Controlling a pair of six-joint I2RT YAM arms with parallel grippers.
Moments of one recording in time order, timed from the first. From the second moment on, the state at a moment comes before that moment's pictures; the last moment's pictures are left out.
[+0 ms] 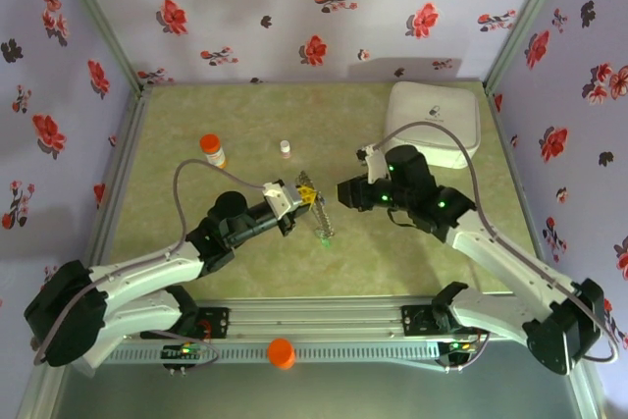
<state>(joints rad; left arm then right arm) -0.89 1.10 0.45 0.61 0.21 0.17 0.66 1.02 0.85 -0.37 -0.35 0.33</state>
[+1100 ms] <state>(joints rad) -0.75 1.22 0.44 0.69 0.37 -0.21 0.81 0.95 0.70 -0.15 -0.18 -0.45</state>
